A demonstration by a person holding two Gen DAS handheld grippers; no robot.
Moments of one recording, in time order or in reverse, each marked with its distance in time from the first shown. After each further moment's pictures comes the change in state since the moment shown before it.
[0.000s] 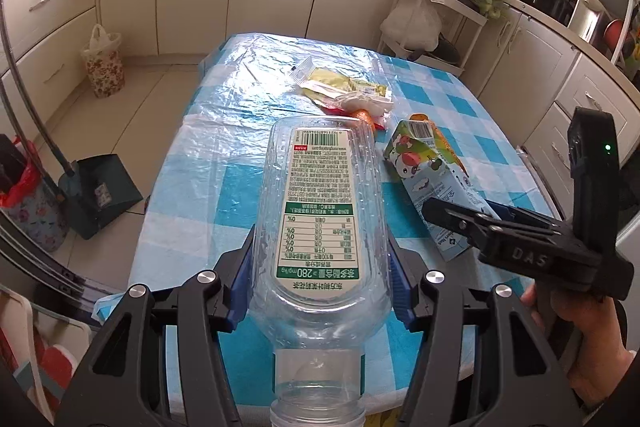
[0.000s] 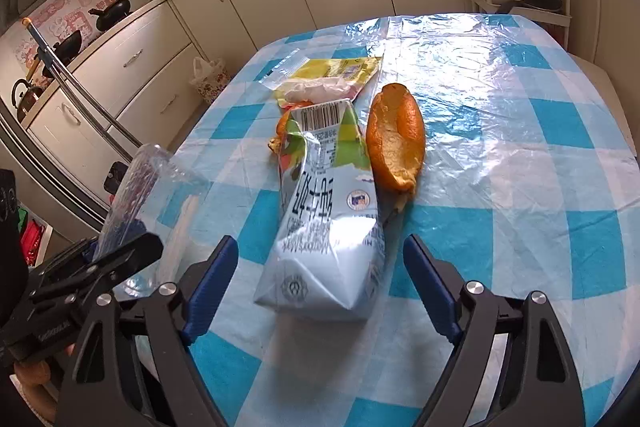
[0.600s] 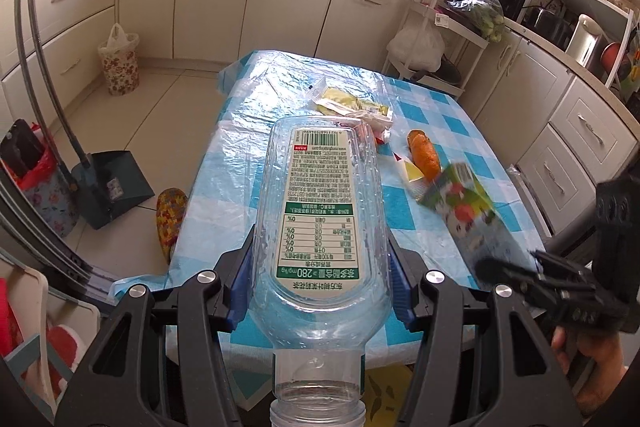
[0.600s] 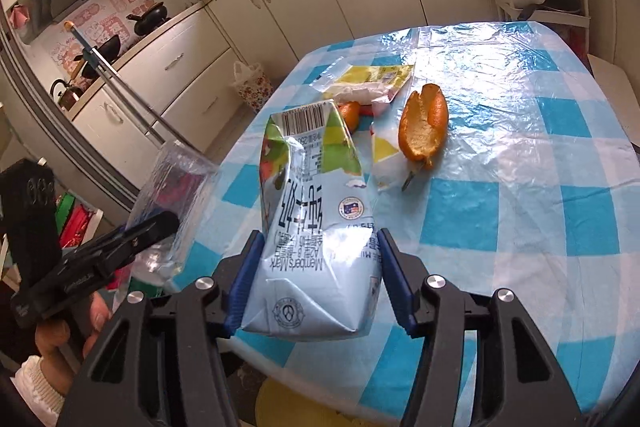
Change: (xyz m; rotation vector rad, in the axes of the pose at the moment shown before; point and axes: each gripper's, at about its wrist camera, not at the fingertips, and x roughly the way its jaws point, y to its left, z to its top) left arm -0.058 0.014 -0.013 -0.053 -0.056 -0.003; right arm -0.072 0.017 -0.042 -0.041 -0.009 0.169
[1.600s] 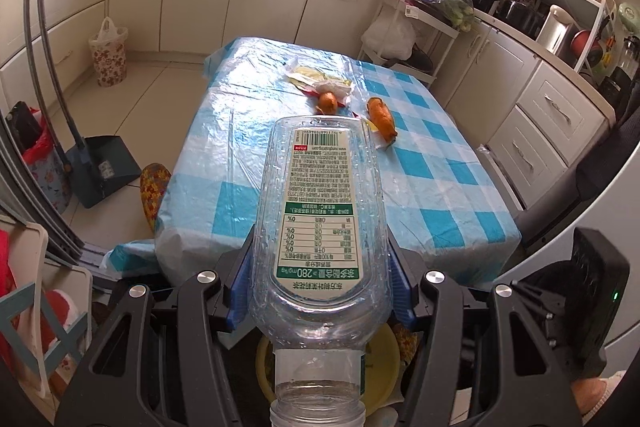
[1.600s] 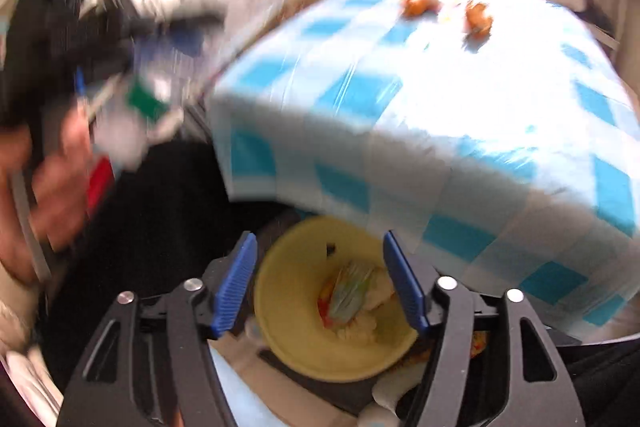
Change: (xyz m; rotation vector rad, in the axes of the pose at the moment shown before) left arm -0.065 -0.020 -0.068 0.024 0.025 -0.080; right arm -0.027 0.042 -0.111 -0.160 0.099 -0.047
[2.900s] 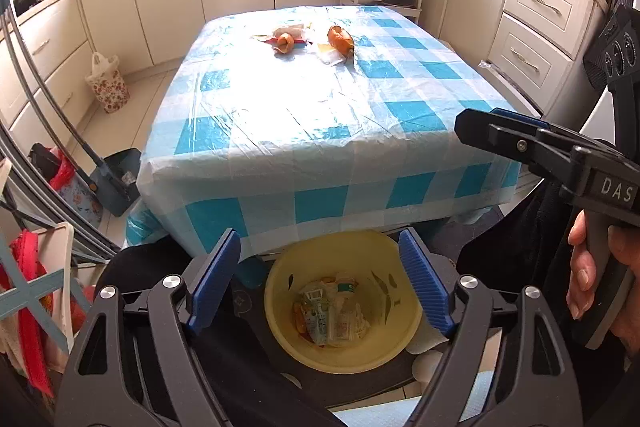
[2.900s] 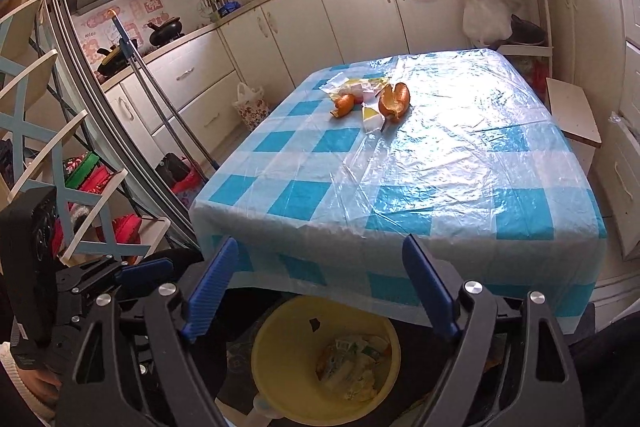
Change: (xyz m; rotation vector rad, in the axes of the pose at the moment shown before) left arm -0.004 -0.074 -0.070 0.247 0.102 0.152; right arm -0.058 -0.024 0.000 0.125 -0.263 -0.067
